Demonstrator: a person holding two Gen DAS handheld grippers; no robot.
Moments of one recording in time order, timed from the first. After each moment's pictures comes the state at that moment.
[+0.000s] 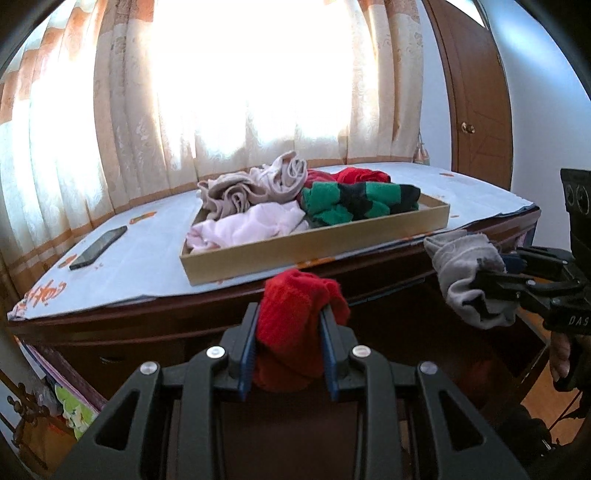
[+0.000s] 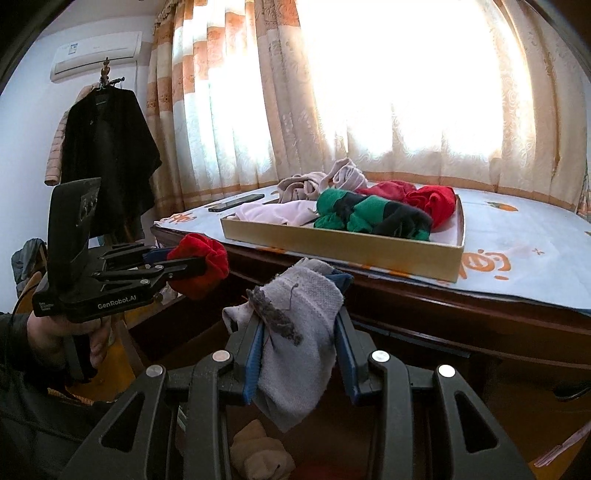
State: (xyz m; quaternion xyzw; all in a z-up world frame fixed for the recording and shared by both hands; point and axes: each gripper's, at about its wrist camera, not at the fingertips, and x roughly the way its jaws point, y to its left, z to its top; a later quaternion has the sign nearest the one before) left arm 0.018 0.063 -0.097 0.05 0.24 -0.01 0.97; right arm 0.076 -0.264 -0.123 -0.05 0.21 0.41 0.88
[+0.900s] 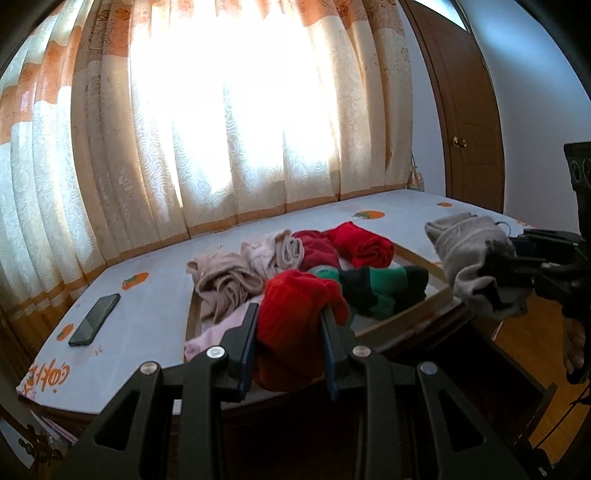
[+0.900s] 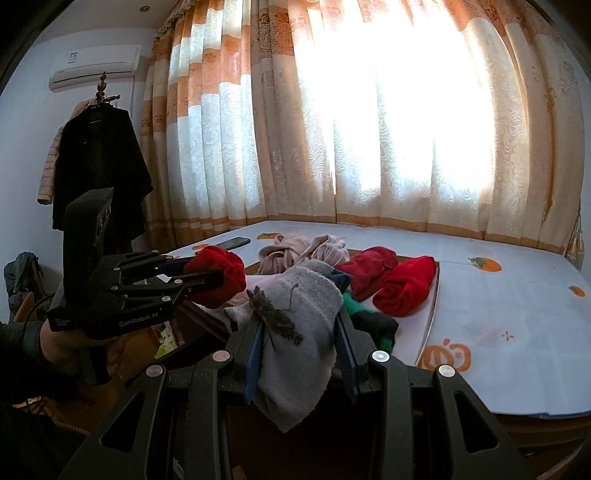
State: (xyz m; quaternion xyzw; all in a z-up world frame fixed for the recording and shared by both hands) left arm 0.072 0.052 -0.028 0.08 0.20 -0.03 0.98; right arm 0.108 -0.263 -0.043 -0.05 0.17 0.39 0.90
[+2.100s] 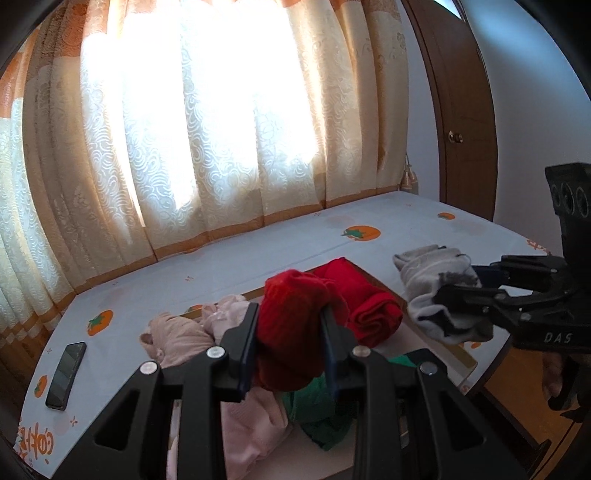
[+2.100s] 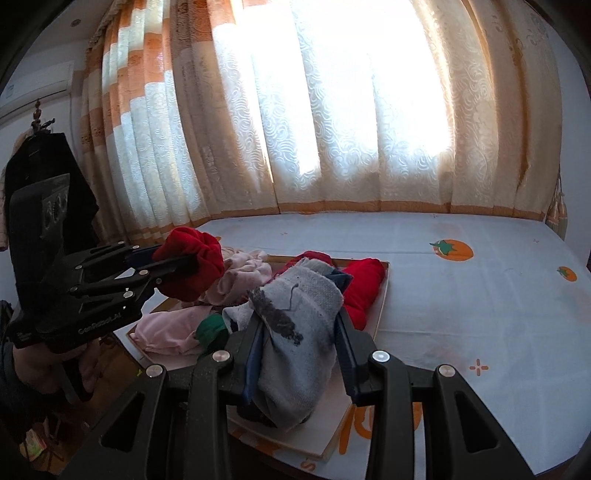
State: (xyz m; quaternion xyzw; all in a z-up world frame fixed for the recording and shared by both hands) left arm 0.182 0.022 0.013 0.09 0.23 -0.07 0.97; right arm 0.226 -0.270 -0.028 -0.01 0.24 0.32 0.92
